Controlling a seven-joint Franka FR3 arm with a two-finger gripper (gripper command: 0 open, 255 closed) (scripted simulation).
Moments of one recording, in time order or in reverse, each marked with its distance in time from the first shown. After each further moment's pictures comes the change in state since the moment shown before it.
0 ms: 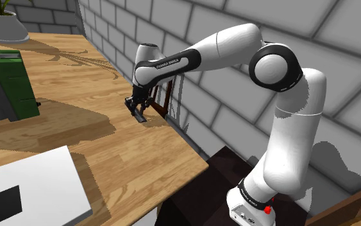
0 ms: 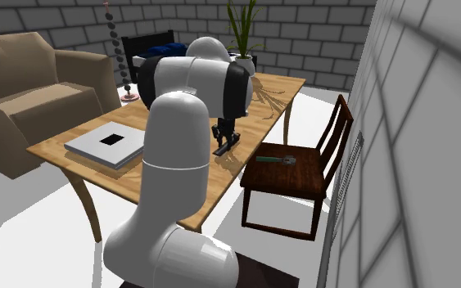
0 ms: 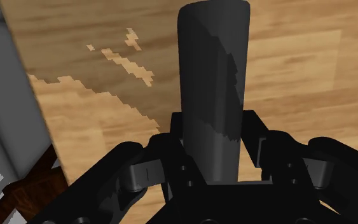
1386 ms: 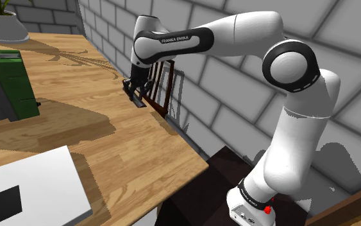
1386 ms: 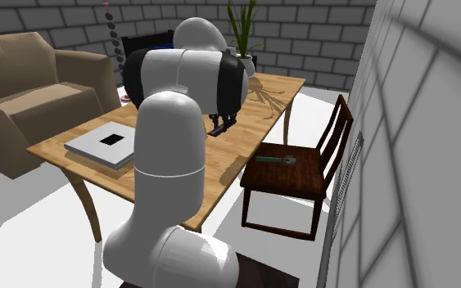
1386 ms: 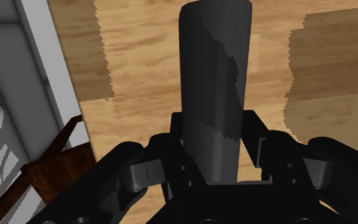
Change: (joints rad) arm 0.013 -0.099 0.014 0.119 0.006 -0.216 0.034
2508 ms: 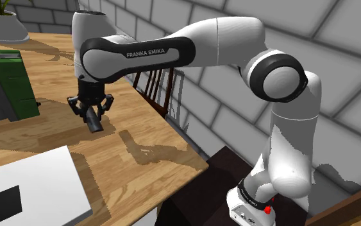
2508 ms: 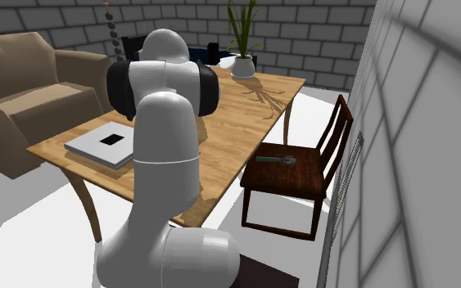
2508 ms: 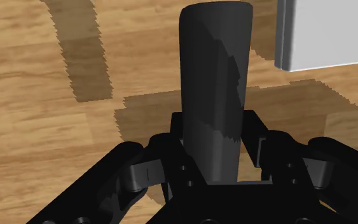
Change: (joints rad) arm 0.264 0.154 0.097 0.215 -0.083 -0.046 0.374
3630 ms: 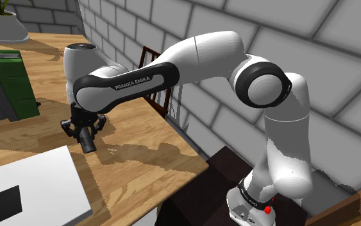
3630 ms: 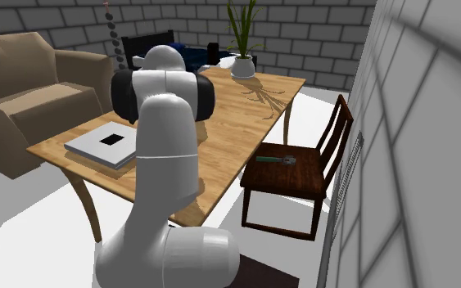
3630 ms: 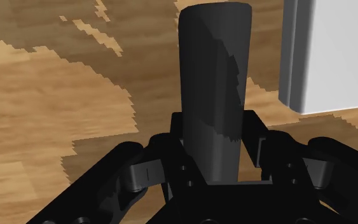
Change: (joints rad) arm 0.050 0.111 -0.002 -0.036 -0.034 0.146 0.059
